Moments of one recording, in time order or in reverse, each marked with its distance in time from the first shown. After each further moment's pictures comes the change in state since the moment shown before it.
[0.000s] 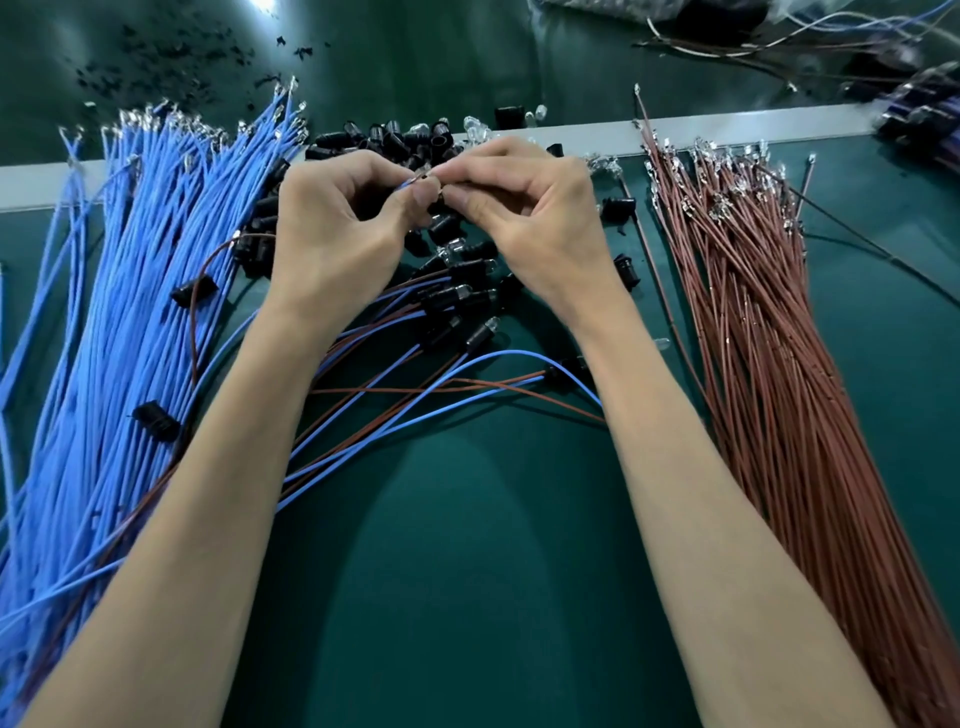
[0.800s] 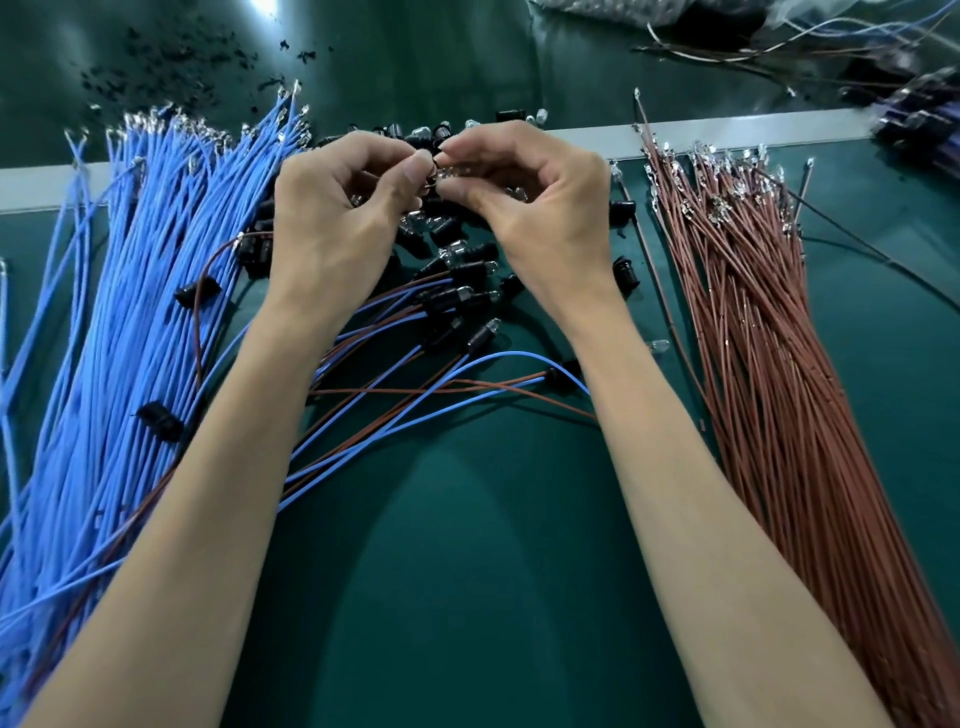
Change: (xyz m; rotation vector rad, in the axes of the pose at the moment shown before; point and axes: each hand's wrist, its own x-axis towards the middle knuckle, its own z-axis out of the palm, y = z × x) left_hand 0.003 0.003 -0.001 -0.044 0.037 0.014; right_hand 0.003 -0.002 0.007 0.115 0.156 -0.007
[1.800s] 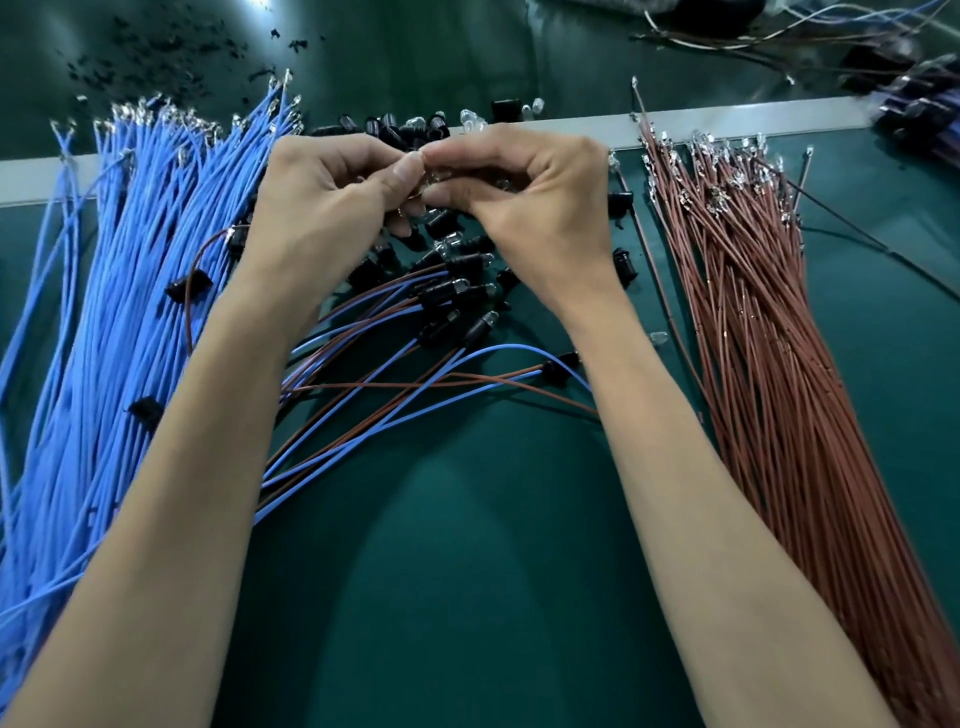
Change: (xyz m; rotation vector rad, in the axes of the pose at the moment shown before) left_hand 0.001 0.014 -0.010 -0.062 -0.130 -0.196; right_hand -0.002 -0.008 0.000 -0.057 -0.037 -0.030
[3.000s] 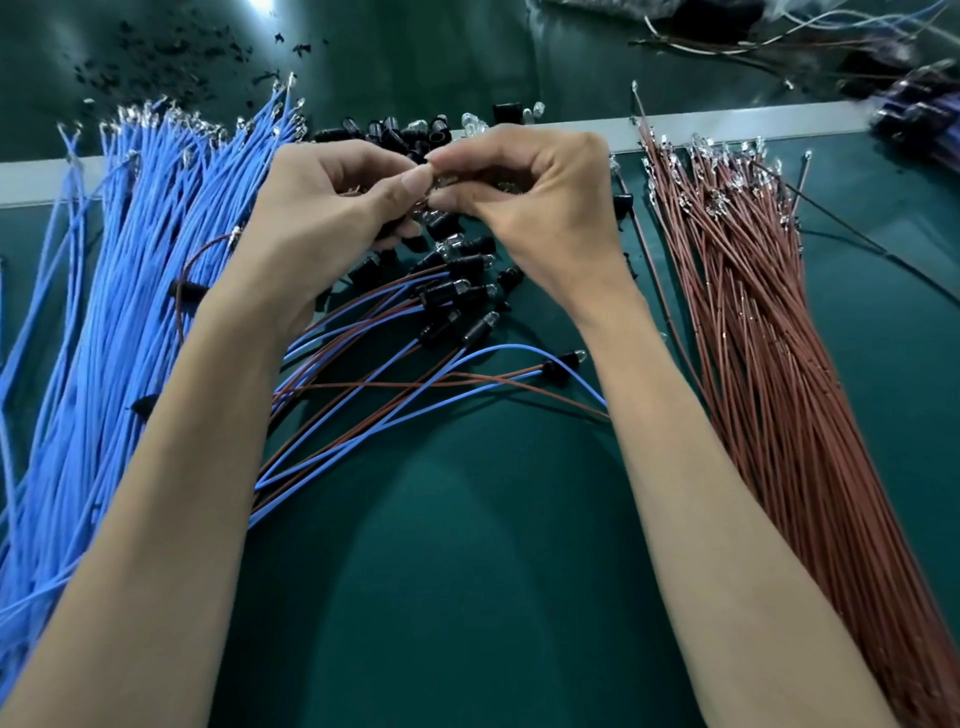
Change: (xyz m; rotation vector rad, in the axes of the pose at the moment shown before) left_hand -0.001 -0.002 -0.003 -0.093 -0.072 -0.056; right_hand 0.003 -0.001 -0.006 -0.036 -0.076 0.003
